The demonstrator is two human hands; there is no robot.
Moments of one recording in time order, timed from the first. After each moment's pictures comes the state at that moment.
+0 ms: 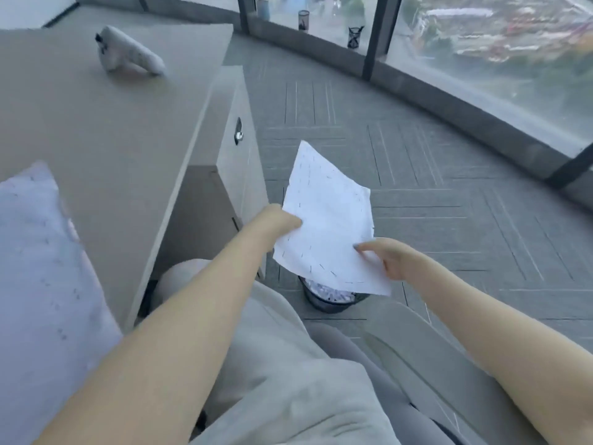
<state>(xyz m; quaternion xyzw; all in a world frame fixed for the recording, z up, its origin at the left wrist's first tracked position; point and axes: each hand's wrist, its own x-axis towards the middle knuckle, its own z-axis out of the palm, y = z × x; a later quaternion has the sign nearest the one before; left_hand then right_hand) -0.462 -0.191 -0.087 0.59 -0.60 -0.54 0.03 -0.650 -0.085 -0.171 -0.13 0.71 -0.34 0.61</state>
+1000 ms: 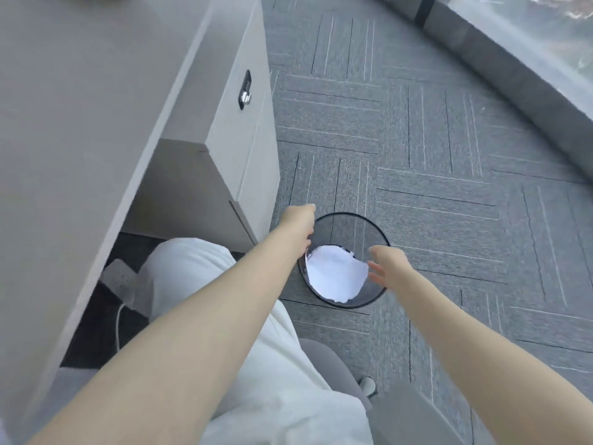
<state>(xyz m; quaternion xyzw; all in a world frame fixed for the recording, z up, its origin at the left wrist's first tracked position) -0.522 -0.222 -0.137 0.66 -0.30 -0.68 0.14 -0.663 -0.142 -0.230 0.03 0.78 -0.34 0.52</state>
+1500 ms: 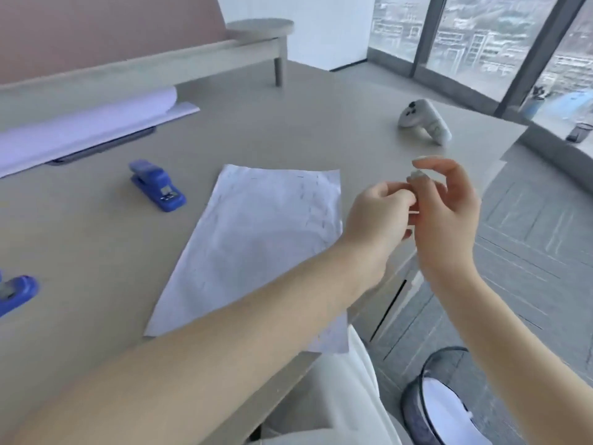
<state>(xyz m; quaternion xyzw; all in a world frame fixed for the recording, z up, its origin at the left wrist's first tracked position) -0.320 -0.147 0.069 0.52 -0.36 -0.56 0.53 -0.393 -0.176 0.046 -0.53 0.42 -0.60 0.42</state>
